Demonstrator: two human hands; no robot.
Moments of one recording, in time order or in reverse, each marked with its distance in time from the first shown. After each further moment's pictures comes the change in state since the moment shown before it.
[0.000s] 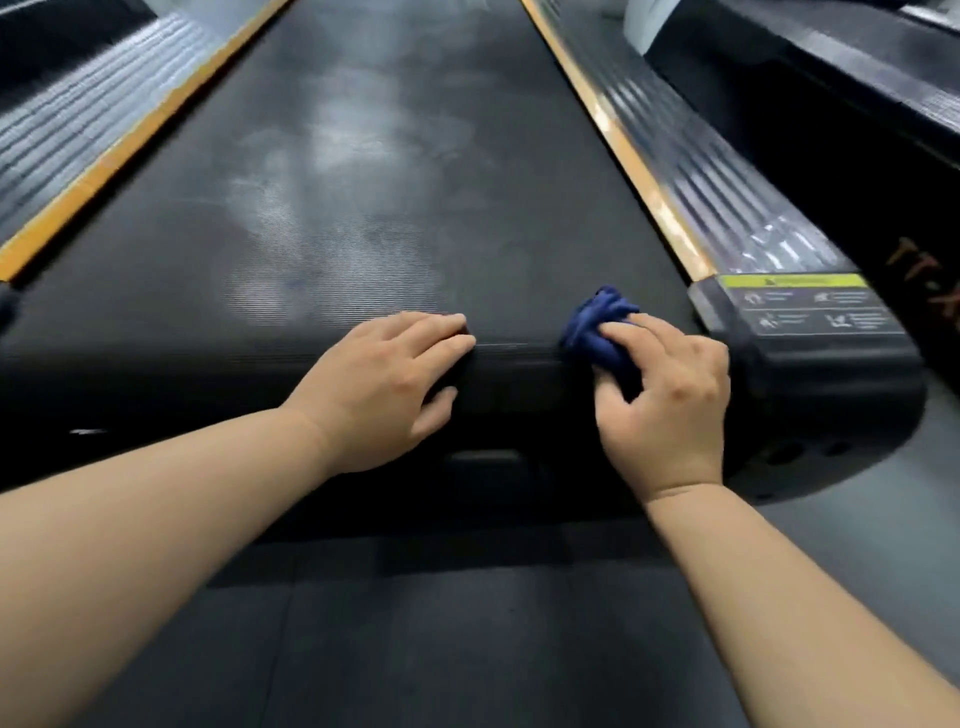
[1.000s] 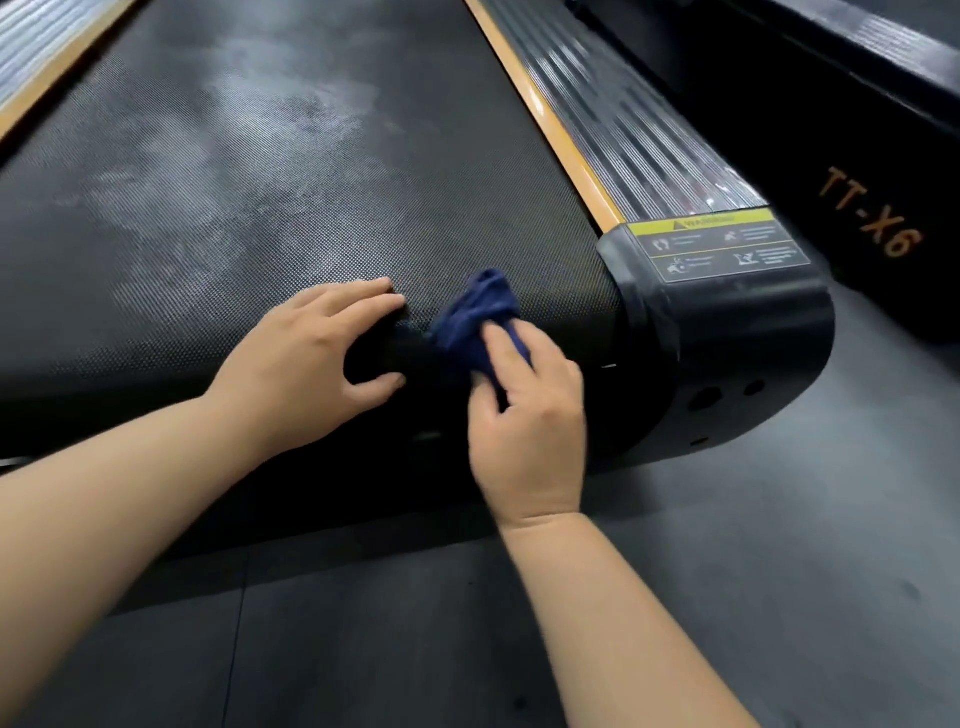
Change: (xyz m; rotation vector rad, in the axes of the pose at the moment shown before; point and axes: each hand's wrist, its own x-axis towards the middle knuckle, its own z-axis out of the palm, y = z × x) left_hand 0.027 0.014 0.005 -0.127 0.000 -0.112; right_hand -0.042 -0.035 0.012 0.197 0.077 0.174
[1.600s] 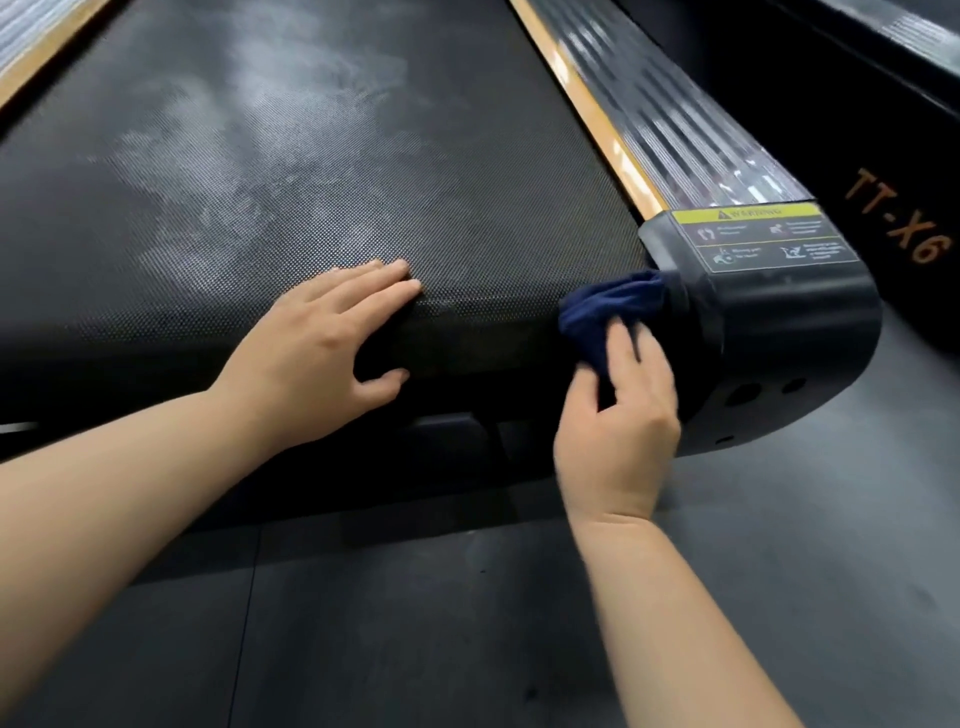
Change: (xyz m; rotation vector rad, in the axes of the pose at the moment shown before) left_hand -0.018 -0.019 0.013 -0.005 0.086 0.092; right_hand -0.008 0.026 -0.010 -0.051 0.163 0.213
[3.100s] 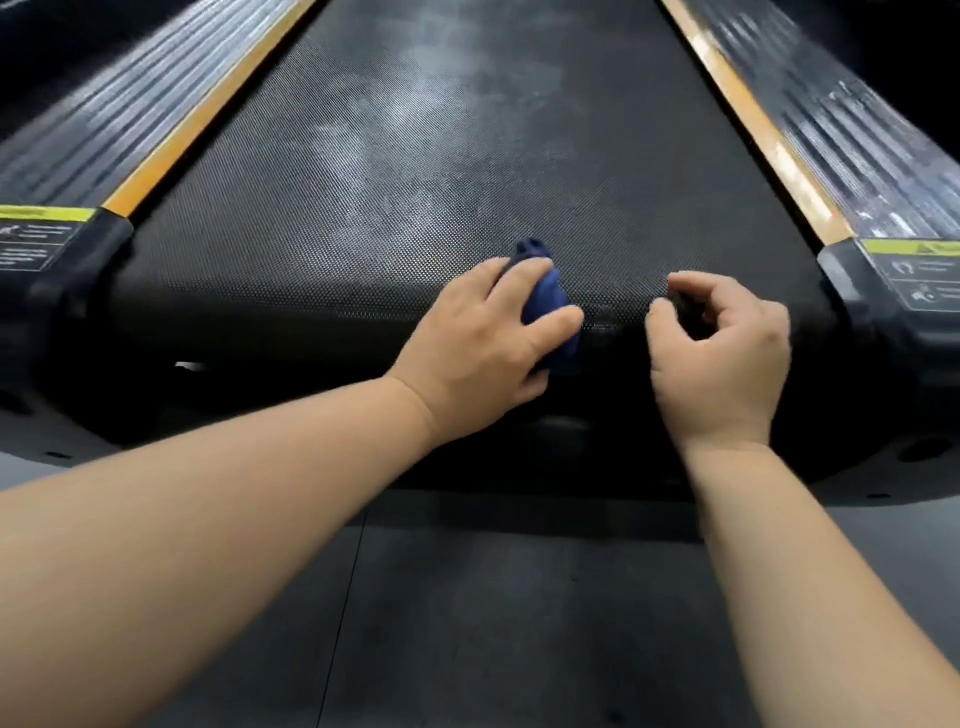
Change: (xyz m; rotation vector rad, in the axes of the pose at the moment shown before) left_hand -0.013 0.005 -0.009 0.224 0.121 0.124; right_hand 0.035 -0.058 0.028 0.139 -0.254 -0.035
